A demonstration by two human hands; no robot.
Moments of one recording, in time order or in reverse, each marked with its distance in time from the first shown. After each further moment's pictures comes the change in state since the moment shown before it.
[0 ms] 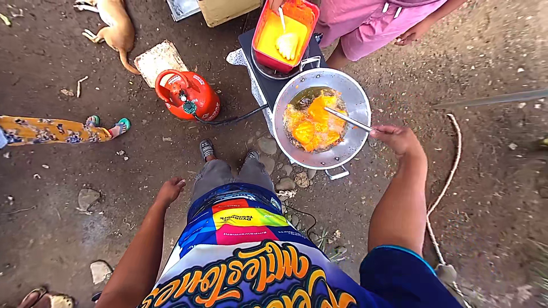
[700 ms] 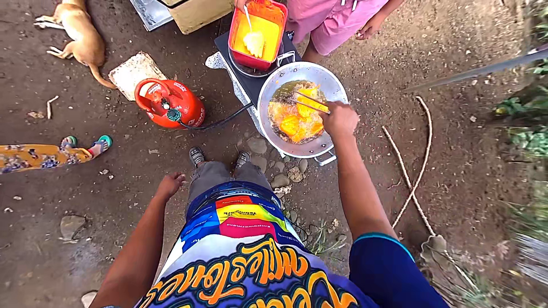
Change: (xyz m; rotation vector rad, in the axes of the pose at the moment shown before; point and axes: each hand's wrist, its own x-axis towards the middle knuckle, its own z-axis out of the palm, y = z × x) left_hand 0.029 0.042 0.004 0.075 -0.062 0.101; right_hand -0.037 -0.101 0.105 -0.662 0.285 -0.156
